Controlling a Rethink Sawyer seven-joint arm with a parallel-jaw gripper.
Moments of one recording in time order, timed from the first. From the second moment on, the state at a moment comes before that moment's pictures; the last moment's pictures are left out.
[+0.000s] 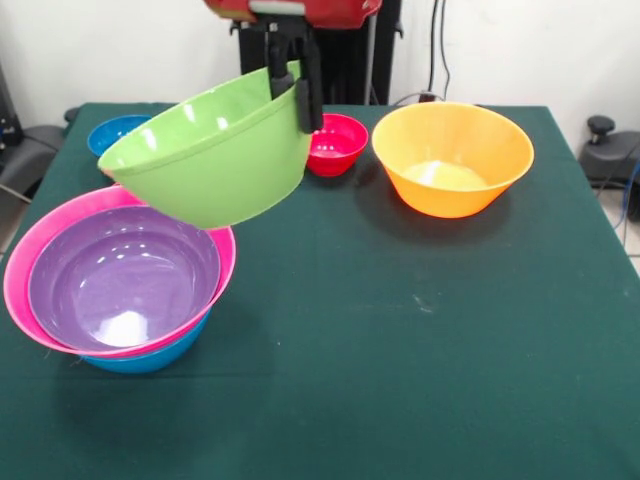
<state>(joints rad) -0.38 -0.66 0.19 1.11 -0.04 1.02 1.98</state>
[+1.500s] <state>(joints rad) -0.53 -0.59 0.29 1.20 -0.15 0.93 1.98</state>
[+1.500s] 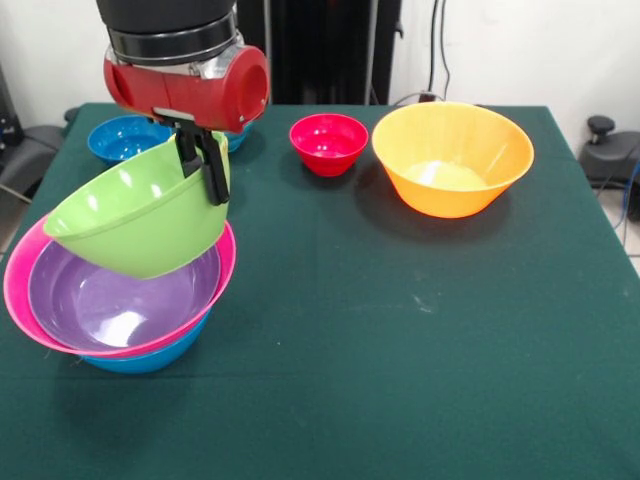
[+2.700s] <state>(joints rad) -0.62 -0.58 0.40 1.30 -0.21 0.89 1.98</state>
